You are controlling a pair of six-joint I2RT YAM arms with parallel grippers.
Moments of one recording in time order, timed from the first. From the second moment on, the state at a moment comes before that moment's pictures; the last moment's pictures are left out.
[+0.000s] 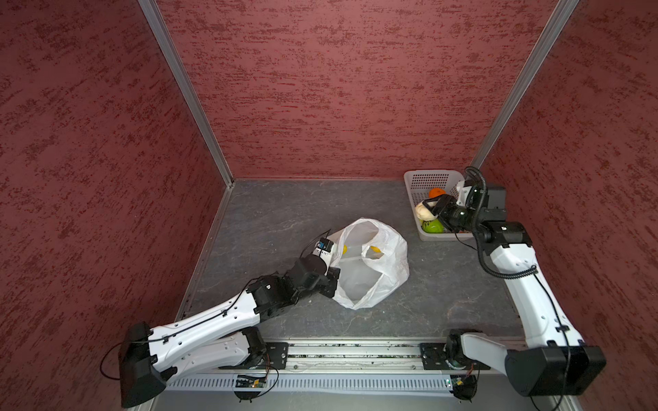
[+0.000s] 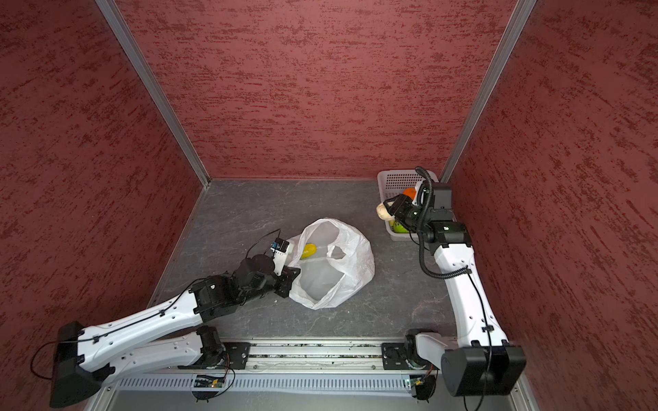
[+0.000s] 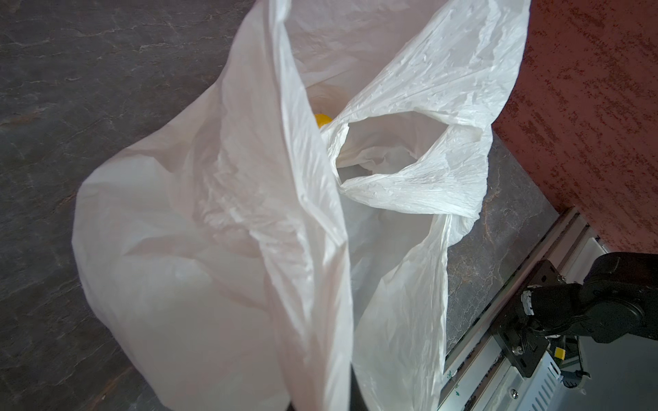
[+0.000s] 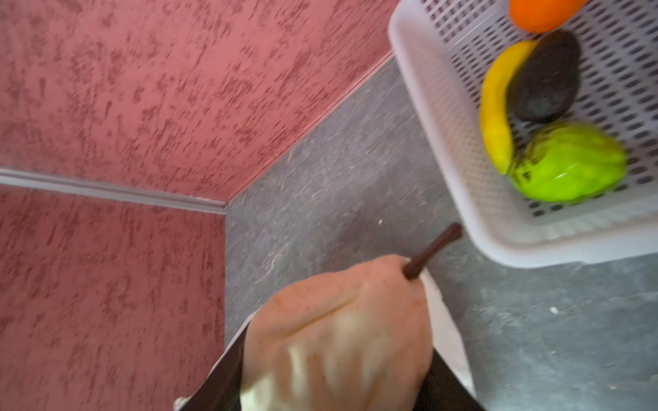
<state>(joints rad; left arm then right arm) -1.01 0.96 0.73 -0.40 -0.17 -0.53 -0.03 1.22 1.25 -0.64 -0.41 0.72</state>
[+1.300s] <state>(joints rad) -1.01 0.90 0.70 -0.40 -0.18 -0.53 -0.22 1.77 1.46 -0.55 0.01 0.44</state>
